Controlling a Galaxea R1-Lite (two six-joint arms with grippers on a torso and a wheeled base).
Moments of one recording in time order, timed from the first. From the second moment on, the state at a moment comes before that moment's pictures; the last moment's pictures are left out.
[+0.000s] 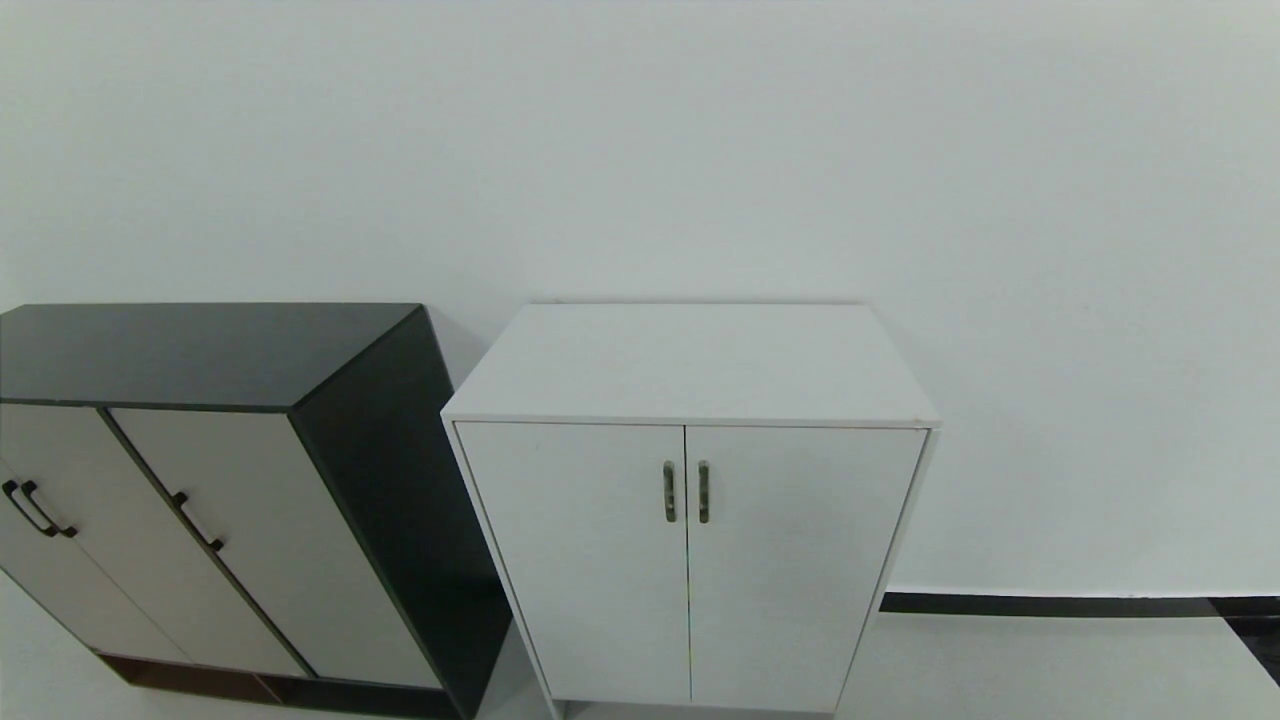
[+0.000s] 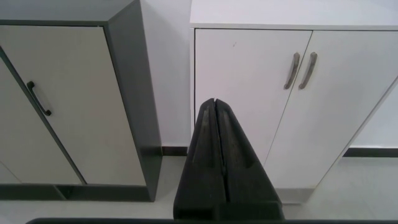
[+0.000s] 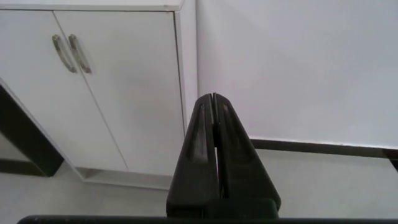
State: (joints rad) left arm 0.00 0.00 0.00 0.00 0.00 -0.01; right arm 0.02 0.05 0.00 0.00 0.02 -0.03
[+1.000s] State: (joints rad) left arm 0.00 0.00 0.00 0.00 0.00 -0.01; right arm 0.00 0.00 0.00 0.00 0.01 0.01
